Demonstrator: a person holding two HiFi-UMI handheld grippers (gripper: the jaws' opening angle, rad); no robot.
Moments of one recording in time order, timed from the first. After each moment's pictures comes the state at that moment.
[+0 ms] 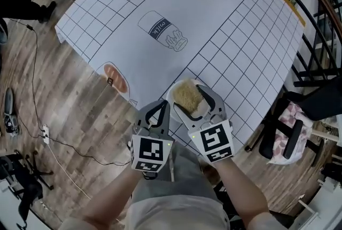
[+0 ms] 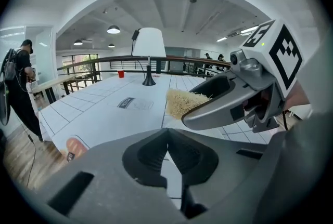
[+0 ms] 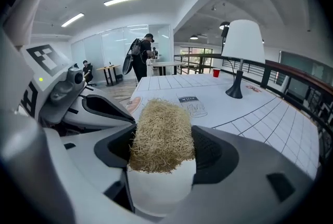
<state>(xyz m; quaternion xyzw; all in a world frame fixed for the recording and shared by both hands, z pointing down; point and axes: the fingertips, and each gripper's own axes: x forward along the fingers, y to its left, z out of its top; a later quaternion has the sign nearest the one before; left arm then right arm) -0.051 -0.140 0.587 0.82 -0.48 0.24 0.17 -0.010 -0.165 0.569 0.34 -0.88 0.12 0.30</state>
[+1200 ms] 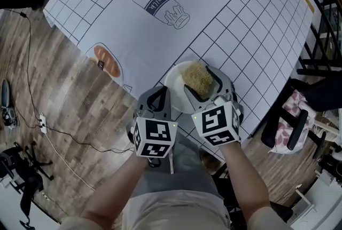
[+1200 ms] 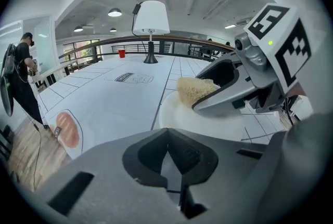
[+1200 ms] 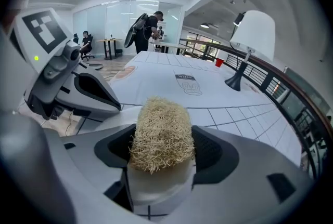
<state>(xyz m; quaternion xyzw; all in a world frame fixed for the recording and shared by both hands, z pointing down) -0.045 -0.130 0.660 0.79 -0.48 0.31 0.23 0.023 -0.174 0.634 0.33 -0.84 0.06 0.43</state>
